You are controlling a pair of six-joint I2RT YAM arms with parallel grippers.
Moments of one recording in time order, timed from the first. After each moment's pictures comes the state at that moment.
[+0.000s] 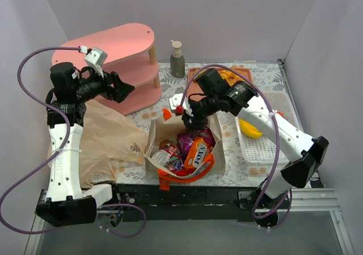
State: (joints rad) left arm 0.09 1.13 1.41 -0.58 0.80 0.06; right arm 0.83 1.53 1.66 -1.02 -0.61 -0.84
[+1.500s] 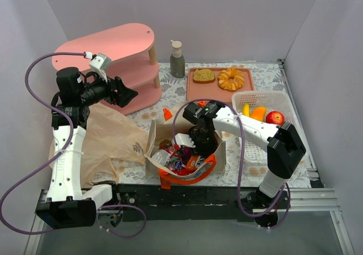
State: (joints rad) left arm 0.07 1.10 1.32 -0.55 0.81 0.03; right arm 0.90 1.69 1.37 -1.23 -0.35 -1.00
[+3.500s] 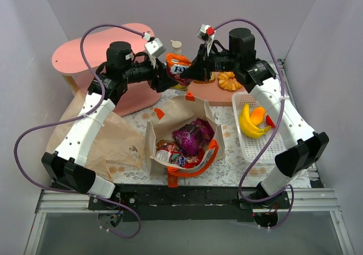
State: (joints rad) left arm -0.39 1.45 1.64 -0.48 0.73 0.14; right arm 0.52 1.63 1.86 -0.47 -0.88 -0.01
